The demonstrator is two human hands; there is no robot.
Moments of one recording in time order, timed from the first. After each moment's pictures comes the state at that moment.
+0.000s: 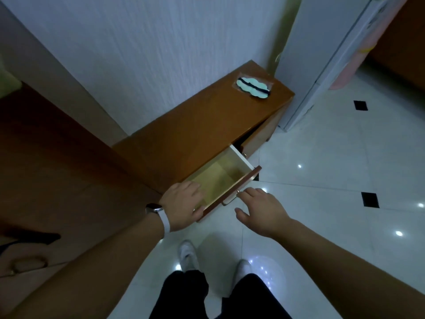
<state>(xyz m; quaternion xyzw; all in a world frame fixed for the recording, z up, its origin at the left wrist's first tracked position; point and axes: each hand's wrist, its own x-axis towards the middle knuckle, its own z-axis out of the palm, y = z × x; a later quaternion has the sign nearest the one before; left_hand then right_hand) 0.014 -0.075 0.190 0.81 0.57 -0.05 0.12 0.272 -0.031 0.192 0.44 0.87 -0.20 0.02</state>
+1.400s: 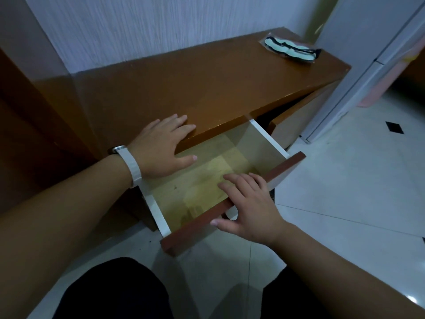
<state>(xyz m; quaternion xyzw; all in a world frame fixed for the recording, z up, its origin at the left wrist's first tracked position) -0.054 0.050 -0.094 0.73 0.67 0.04 0.09 0.216 0.045 -0.165 0.31 0.93 -0.04 -0.16</state>
